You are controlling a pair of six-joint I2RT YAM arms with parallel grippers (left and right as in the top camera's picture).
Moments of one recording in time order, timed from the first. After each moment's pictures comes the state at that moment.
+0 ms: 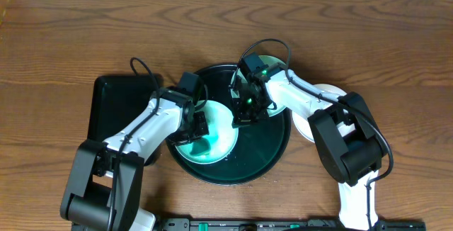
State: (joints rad) left arm -0.34 1.67 0.92 -0.81 0.10 -0.59; right arm 0.57 2.13 1.41 -0.79 -0.55 0.36
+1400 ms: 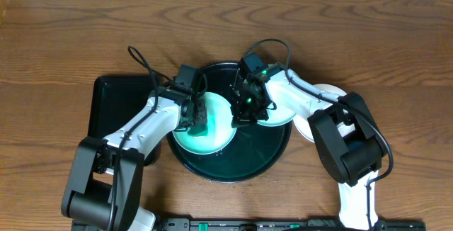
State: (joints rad) left arm -0.32 1.69 0.93 -0.60 -0.01 -0.45; right arm 0.57 2.13 1.41 -0.78 -0.55 0.40
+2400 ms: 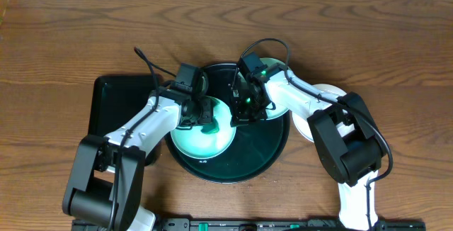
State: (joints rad) left arm -0.32 1.70 0.93 -0.54 0.14 -0.38; right arm 0.57 2.13 1.41 -0.77 -0.55 0.39
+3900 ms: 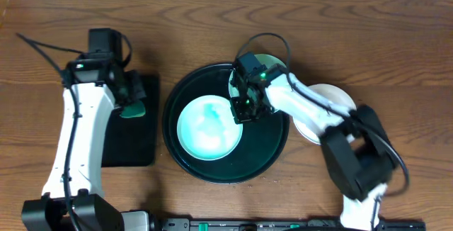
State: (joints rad) left arm 0.09 1.51 1.30 -1.09 -0.09 -0.31; right arm 0.63 1.99 1.39 -0.80 -0.28 0.35
